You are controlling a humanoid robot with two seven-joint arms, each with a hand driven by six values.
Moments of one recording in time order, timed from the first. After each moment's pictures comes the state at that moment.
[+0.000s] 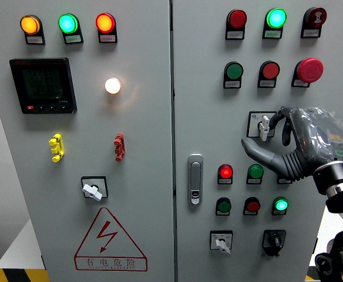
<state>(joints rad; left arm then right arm) -0.11 -0.10 0.09 -0.16 -0.04 -0.09 0.01 0.81 0.13 1.57 1.62 -2.70 0.25 -0.18</state>
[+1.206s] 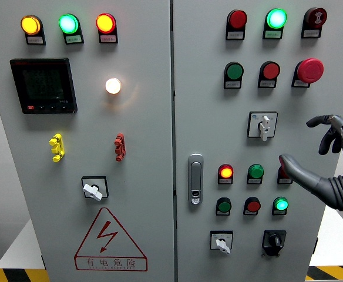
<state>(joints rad) -0.11 -0.10 0.09 -0.16 -0.04 -0.09 0.01 0.57 0.13 1.67 1.92 -2.68 0.25 -0.06</state>
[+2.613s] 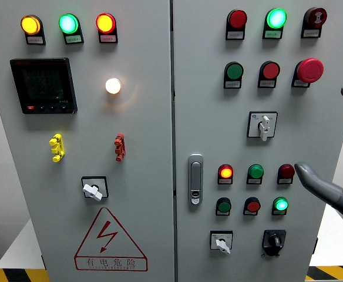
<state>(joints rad) -0.11 -0.10 0.09 -0.16 -0.04 -0.09 0.01 0.49 0.15 1.72 2.05 -2.68 0.21 0.05</state>
